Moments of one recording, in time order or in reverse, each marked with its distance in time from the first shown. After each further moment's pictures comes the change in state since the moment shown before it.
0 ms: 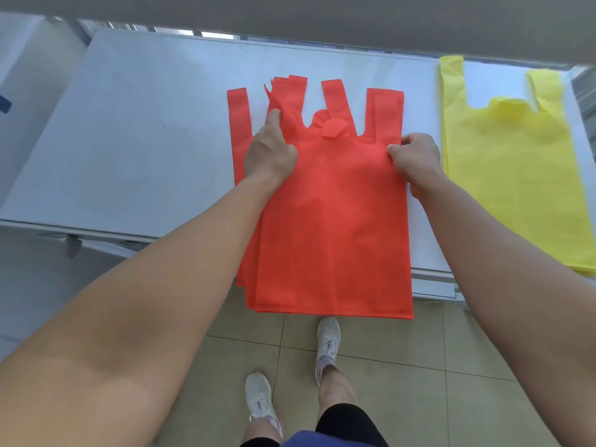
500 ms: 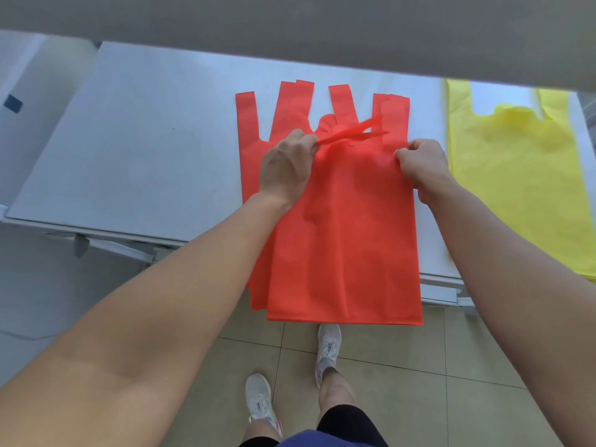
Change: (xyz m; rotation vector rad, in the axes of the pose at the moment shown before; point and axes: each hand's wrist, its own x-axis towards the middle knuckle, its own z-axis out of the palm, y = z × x) left_hand -0.011 -0.001 0.018 0.187 0.131 0.357; right_hand -0.008 -0.010 -0.004 -0.003 -0.023 0.045
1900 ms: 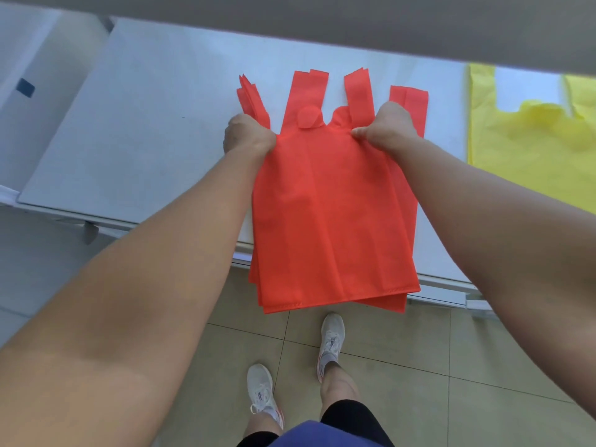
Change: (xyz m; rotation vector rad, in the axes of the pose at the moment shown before) left_hand 0.039 -0.052 -0.045 -0.141 -0.146 -0.895; right_hand 0.025 -0.070 0.058 -0.507 -0.127 -0.255
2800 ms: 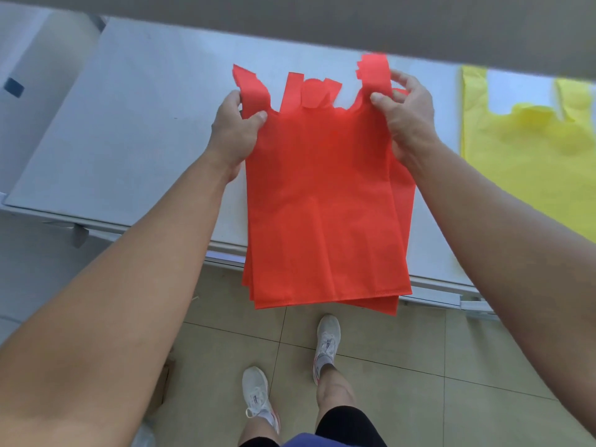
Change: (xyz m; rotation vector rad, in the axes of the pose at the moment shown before) left_hand -0.001 -0.018 -0.015 -0.633 -0.190 0.319; right_hand -0.015 0.014 -0.017 0.967 0.164 -0.049
